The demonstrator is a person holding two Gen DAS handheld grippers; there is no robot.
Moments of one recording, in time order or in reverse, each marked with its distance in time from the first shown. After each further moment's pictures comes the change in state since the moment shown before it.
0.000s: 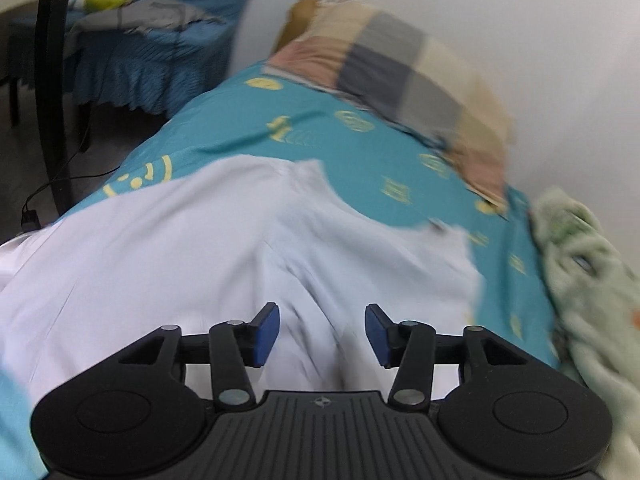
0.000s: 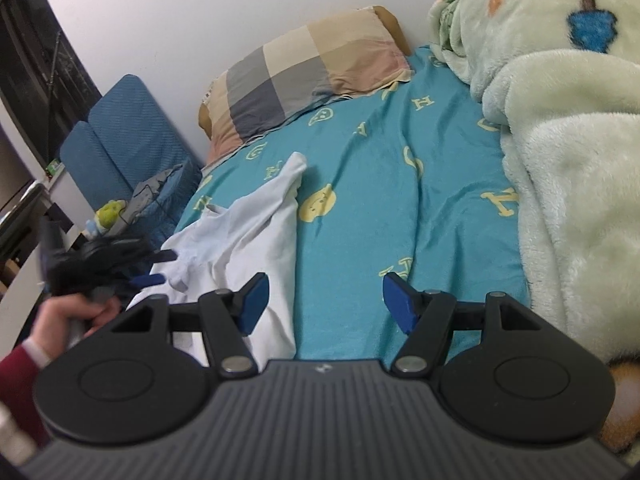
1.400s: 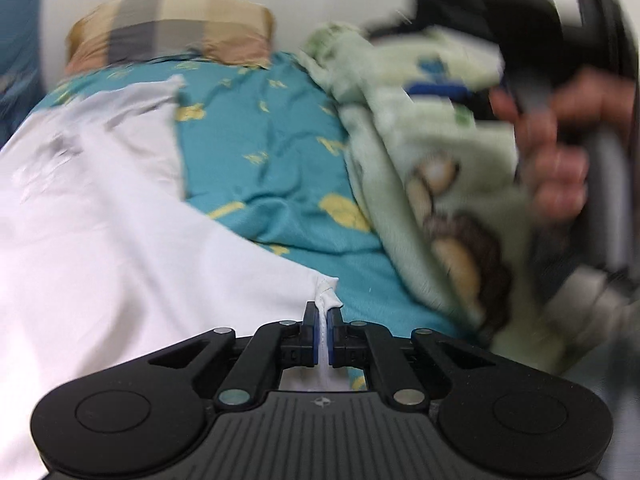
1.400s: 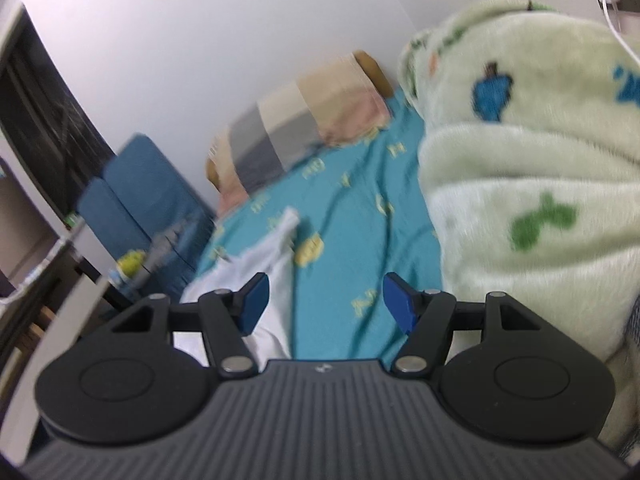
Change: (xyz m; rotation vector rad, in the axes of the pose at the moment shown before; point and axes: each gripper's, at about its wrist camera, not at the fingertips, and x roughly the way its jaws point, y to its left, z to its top) left arm -0.179 -0.138 -0.286 0.414 0.122 -0.257; right arm -0.105 -0.055 0.017 0.129 -0.138 0.088
